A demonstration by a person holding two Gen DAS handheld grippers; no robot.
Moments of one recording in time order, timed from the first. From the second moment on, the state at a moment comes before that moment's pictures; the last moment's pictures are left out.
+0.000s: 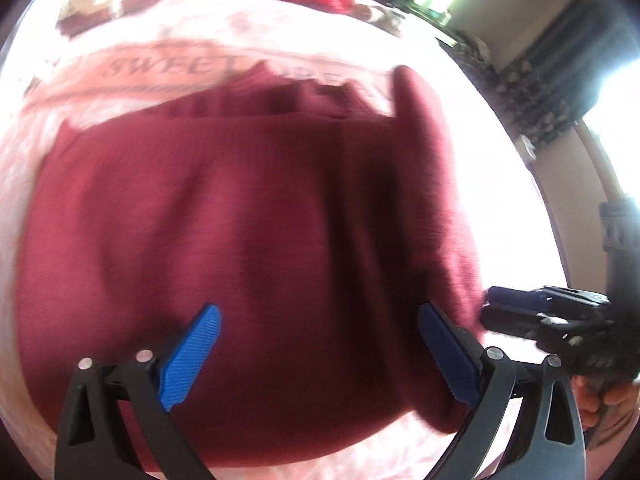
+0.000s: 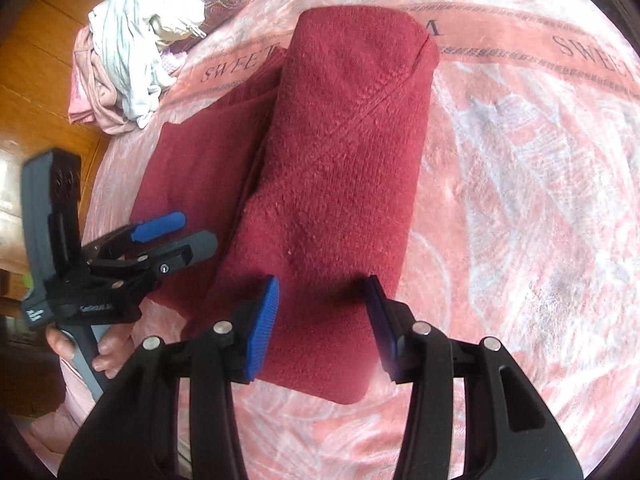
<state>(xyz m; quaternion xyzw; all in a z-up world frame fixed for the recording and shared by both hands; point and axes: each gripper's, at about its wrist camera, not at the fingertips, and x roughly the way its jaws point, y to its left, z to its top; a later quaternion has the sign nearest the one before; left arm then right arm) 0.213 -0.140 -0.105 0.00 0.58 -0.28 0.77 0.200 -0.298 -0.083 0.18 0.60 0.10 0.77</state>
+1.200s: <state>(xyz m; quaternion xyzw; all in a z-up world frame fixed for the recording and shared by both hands) 0.204 -0.185 -0.119 0.03 0.58 -0.32 0.75 0.258 -0.334 -0.102 0.18 0.57 0.11 0.79</state>
